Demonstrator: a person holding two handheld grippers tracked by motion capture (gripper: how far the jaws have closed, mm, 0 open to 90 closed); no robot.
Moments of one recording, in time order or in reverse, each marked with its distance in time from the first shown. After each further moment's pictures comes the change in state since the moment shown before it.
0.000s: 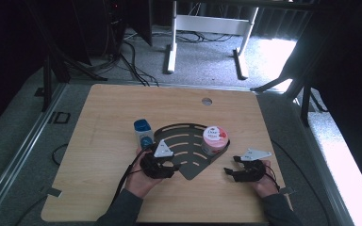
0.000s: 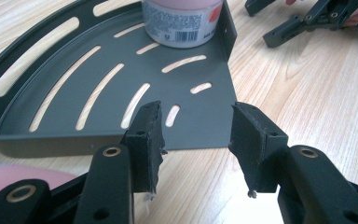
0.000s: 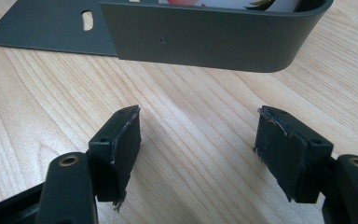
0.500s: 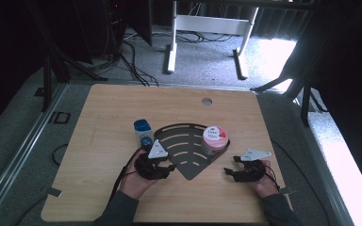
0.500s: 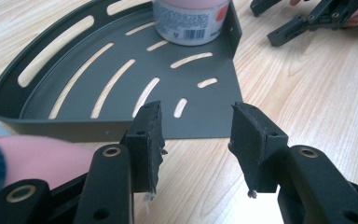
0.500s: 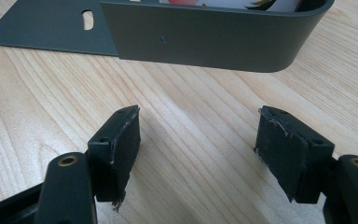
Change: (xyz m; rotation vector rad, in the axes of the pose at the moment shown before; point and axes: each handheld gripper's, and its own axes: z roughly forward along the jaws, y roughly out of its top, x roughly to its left) left arm 0.002 -0.006 -0.015 -0.003 0.027 -0.010; right arm 0.000 0.000 0.000 0.000 0.001 -0.002
